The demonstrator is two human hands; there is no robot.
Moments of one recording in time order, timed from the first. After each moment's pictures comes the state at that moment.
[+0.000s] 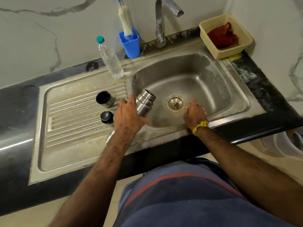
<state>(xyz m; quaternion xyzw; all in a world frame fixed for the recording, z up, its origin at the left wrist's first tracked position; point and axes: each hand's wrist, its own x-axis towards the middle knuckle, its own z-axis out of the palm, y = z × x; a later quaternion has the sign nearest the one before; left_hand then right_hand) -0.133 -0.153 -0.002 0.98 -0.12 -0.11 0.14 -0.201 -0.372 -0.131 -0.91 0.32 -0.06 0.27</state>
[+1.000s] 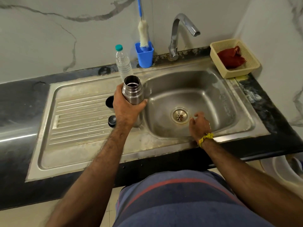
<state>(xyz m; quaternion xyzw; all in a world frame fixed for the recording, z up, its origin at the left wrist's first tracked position) -0.081 -0.136 -0.011 0.86 -0.05 0.09 0.50 -0.192 -0.367 -0.118 -0.87 0.36 -0.06 0.34</state>
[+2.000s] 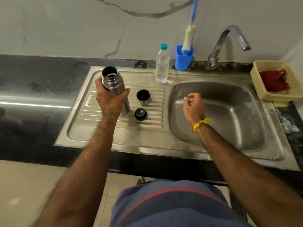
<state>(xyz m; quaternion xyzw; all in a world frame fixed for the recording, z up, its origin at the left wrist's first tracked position) -0.063 -0.006 0.006 0.82 0.09 0.24 0.52 -0.089 -0.279 -0.054 -0.85 0.21 -0.15 0.45</state>
